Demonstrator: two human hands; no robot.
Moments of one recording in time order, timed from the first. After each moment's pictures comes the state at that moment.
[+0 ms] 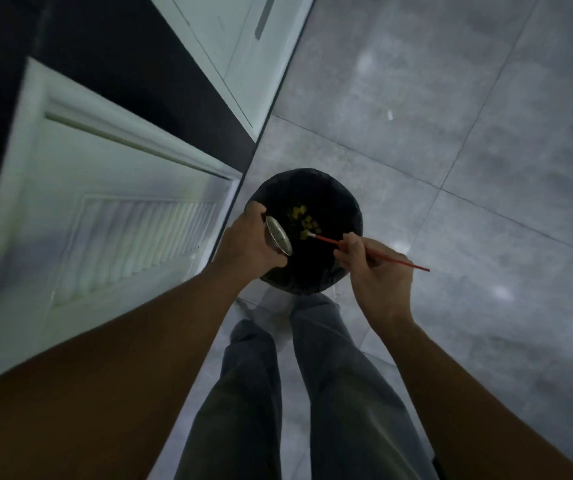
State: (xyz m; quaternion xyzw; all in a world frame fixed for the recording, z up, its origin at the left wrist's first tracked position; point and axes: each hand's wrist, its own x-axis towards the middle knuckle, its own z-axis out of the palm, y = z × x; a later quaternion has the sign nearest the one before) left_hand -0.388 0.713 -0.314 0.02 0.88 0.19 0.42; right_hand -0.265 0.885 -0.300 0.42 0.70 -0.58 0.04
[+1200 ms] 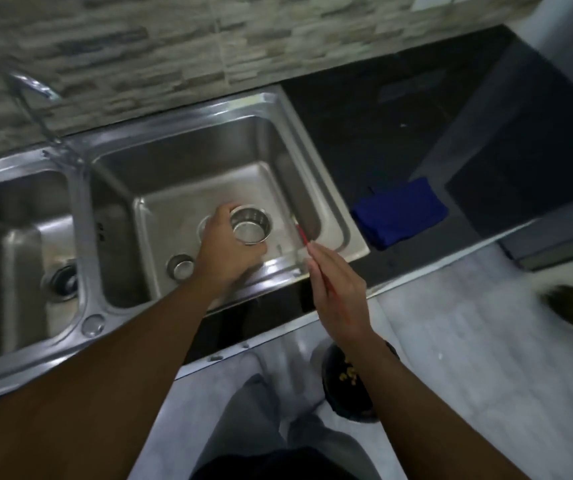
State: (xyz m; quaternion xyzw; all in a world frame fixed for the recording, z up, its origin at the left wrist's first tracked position) left_hand -0.364 0.394 0.057 -0.29 0.82 0.47 -0.12; right_hand -0.390 0.603 0.034 -0.28 0.84 -0.45 -0.11
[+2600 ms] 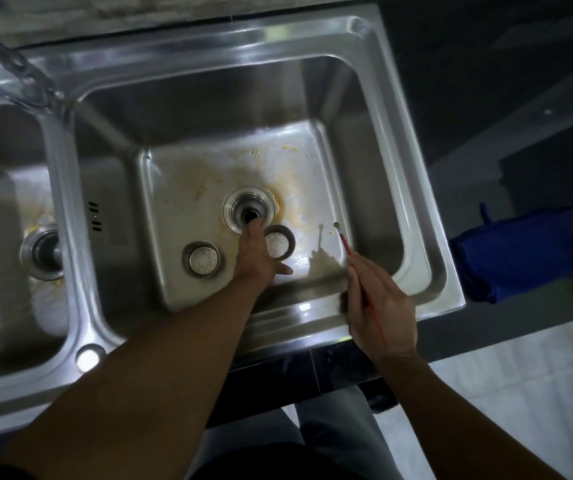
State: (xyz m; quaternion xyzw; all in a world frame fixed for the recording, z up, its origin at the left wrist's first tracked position) left_hand -0.405 0.319 -0.121 -0.43 0.75 0.48 0.12; right_hand -0.443 0.532 -0.019 -0.29 0.92 -0.27 0.03
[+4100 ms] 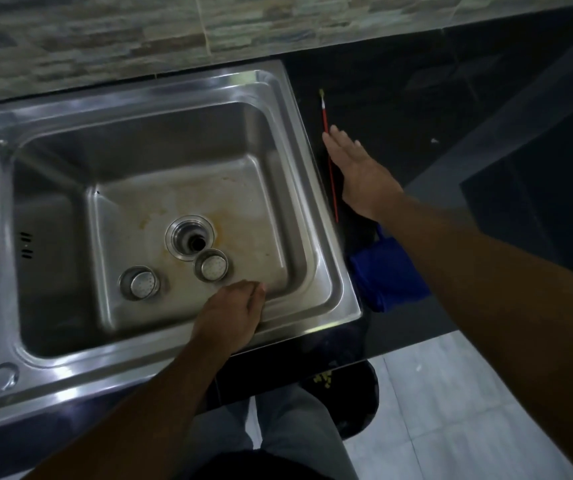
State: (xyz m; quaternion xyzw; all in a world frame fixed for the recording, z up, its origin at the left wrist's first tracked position) left_hand -0.407 0.432 -0.026 -0.27 0.90 0.32 0.12; right_hand -0.715 0.541 0.007 -0.41 0.89 -0.10 0.18
